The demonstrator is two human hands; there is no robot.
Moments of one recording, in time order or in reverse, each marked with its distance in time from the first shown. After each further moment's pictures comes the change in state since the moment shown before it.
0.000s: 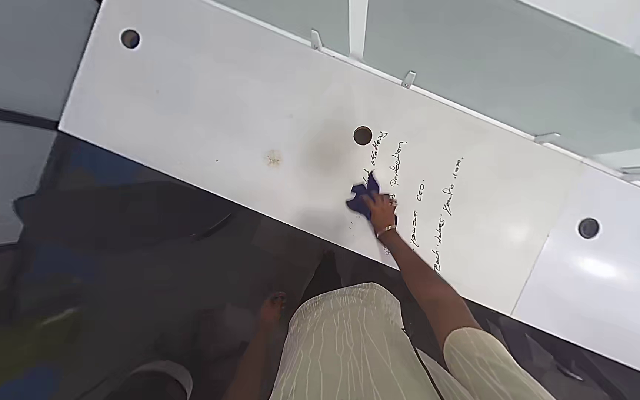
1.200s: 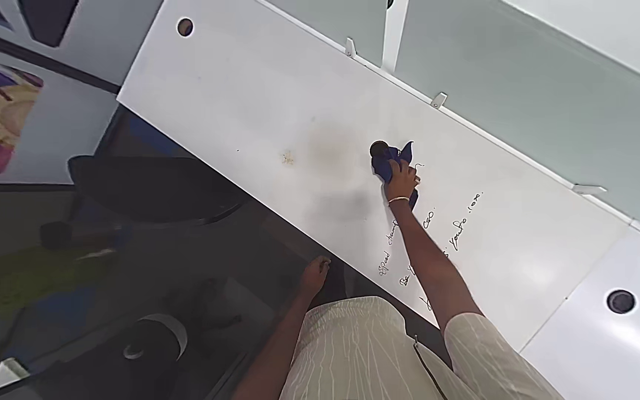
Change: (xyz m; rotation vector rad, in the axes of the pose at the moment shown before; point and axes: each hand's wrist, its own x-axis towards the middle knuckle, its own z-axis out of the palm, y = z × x) left_hand -0.014 0.162 0.127 0.235 -0.038 0.382; right_hand 0.124 0.022 -0.063 0.050 0.220 0.070
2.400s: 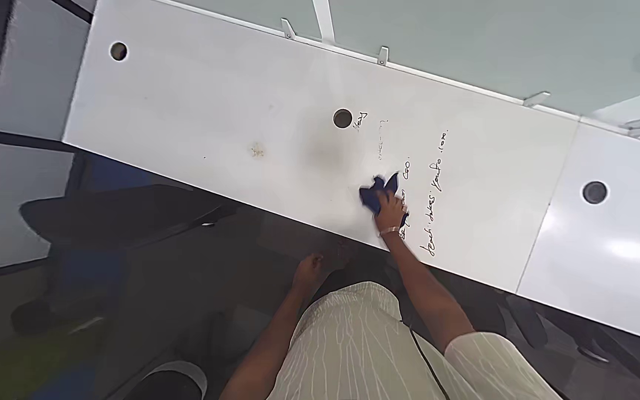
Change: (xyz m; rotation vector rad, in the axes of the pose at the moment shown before) left_hand -0.018 -0.054 -0.007 0.271 -0.181 0.085; right_hand -0.212 0.043 0.039 0.023 -0.025 0.251
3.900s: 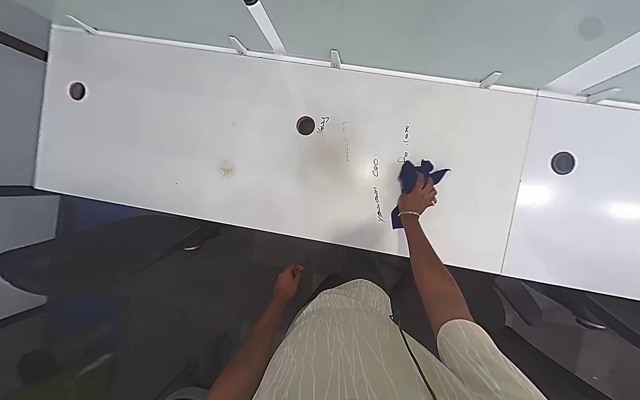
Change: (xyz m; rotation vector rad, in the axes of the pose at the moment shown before) left_hand 0.002 -0.006 -0.007 0.098 -0.021 -0.089; right_hand 0.039 0.125 -0.058 0.092 0.351 0.505
